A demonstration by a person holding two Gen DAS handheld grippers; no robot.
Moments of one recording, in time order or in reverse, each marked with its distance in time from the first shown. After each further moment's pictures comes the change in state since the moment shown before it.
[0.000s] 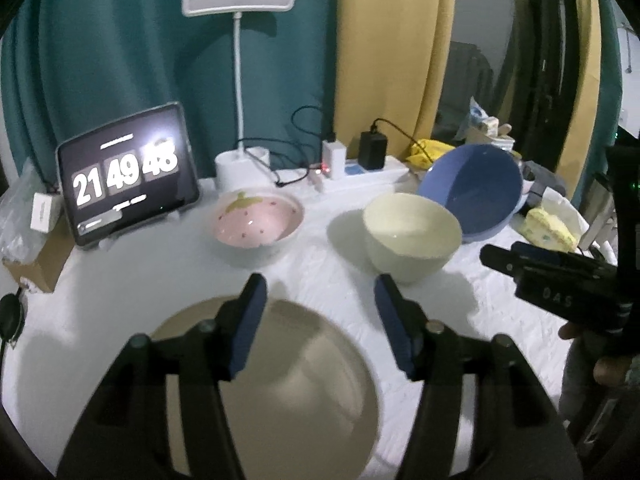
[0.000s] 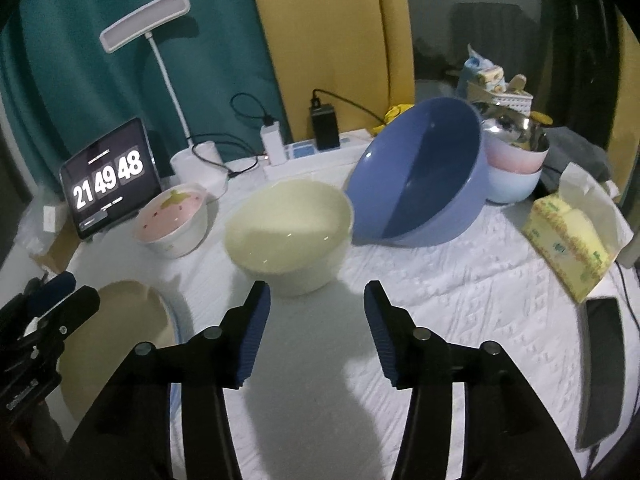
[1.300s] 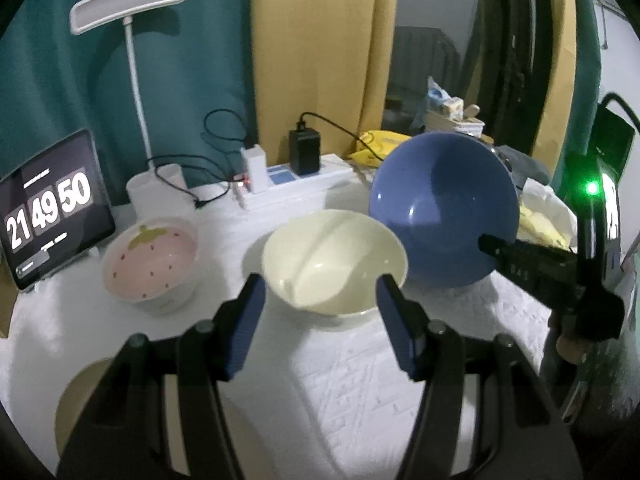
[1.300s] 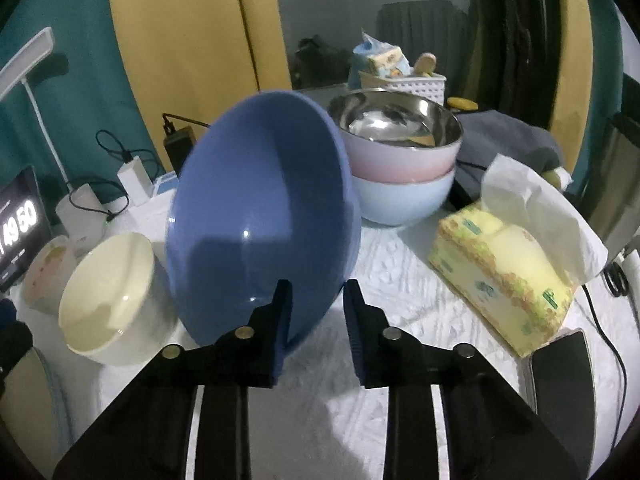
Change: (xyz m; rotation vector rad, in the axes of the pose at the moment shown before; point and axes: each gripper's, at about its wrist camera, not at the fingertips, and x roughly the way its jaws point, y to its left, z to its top) left arm 0.067 -0.080 0.030 0.095 0.025 -0.103; right arm 0.049 -0.114 0.019 0.121 -0.026 -0.216
